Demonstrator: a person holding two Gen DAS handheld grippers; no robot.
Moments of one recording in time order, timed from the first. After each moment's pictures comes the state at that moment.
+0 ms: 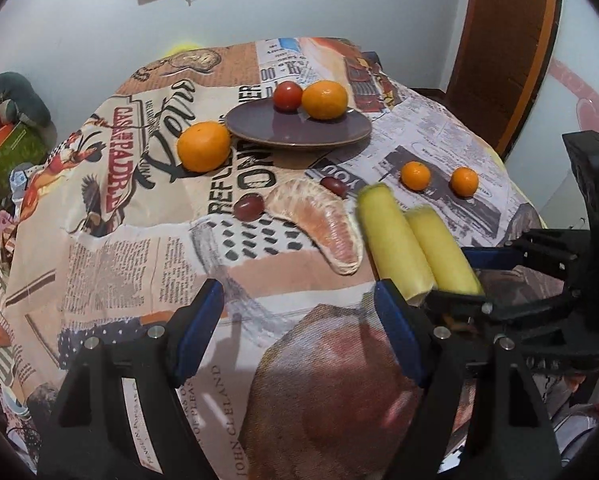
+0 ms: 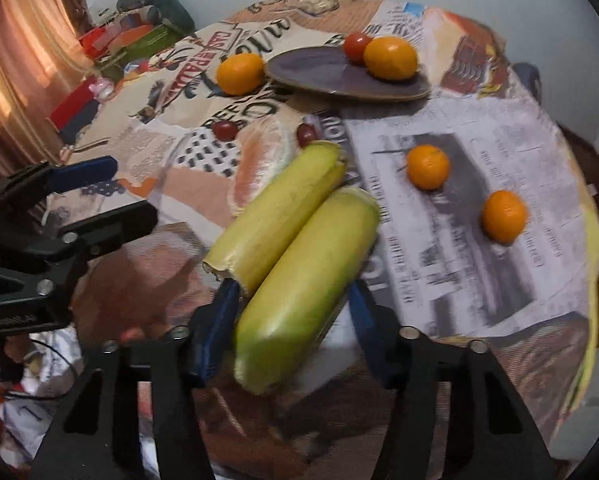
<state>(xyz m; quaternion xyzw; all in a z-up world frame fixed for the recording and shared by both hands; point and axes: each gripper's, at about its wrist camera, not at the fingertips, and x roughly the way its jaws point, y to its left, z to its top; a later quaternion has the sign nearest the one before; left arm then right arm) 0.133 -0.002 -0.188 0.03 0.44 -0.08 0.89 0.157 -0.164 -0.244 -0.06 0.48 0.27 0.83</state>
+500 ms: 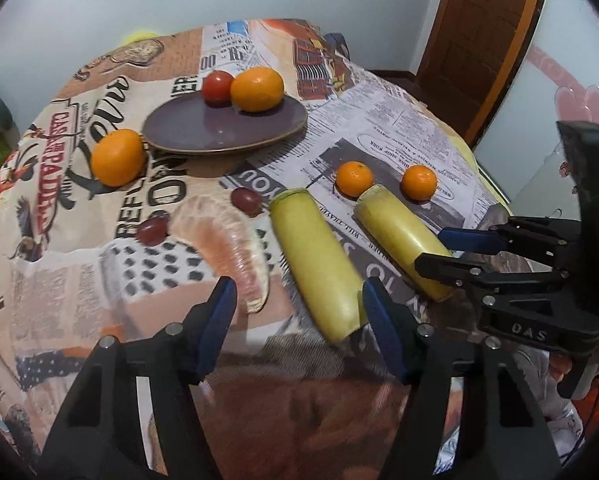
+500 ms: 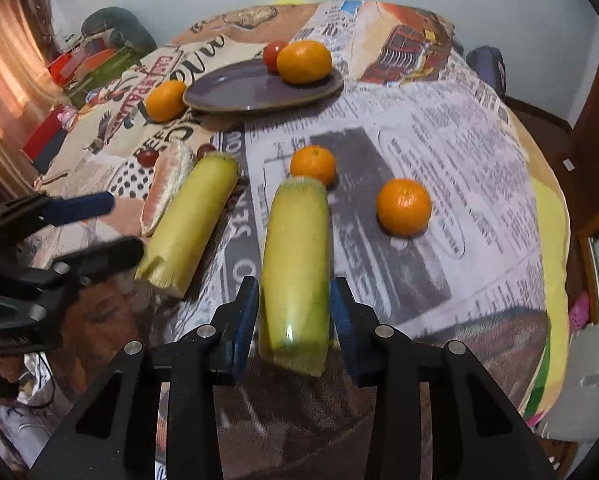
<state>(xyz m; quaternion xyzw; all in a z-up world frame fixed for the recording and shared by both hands) 0.171 -0.063 -0.199 0.03 0.48 -0.13 0.87 0.185 -0.220 -0.241 -0.03 0.48 0.23 0.85</state>
